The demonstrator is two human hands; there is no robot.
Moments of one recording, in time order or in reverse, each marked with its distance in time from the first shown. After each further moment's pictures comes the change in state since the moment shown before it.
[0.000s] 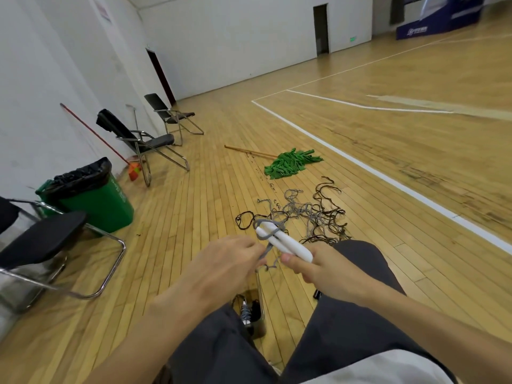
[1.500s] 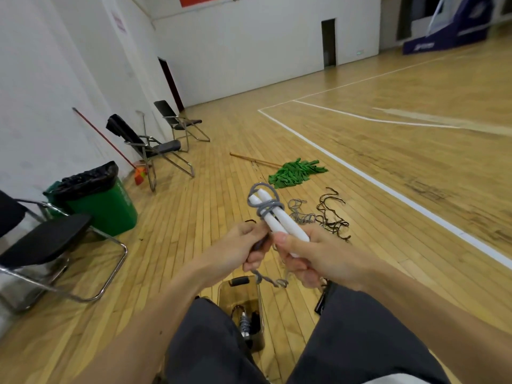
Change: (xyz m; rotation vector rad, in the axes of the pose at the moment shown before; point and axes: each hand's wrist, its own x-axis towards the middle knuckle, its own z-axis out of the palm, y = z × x) left_hand 0.039 -0.018 0.008 -1.310 -0.164 -0.622; right_hand 0.017 -0.043 -0.027 0.430 -0.253 -0.066
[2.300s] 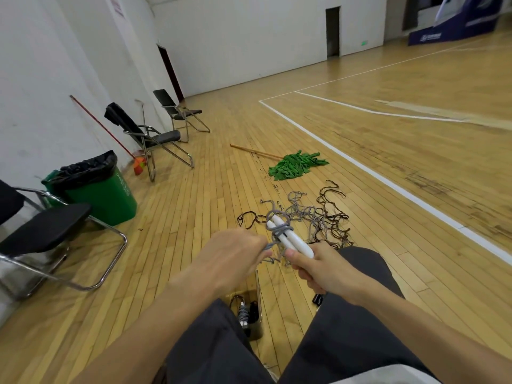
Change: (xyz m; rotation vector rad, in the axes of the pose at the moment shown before) left_hand -0.021 -0.002 0.010 1.411 0.124 0.277; right_hand 0.004 0.062 0.000 -0.127 0.247 0.245
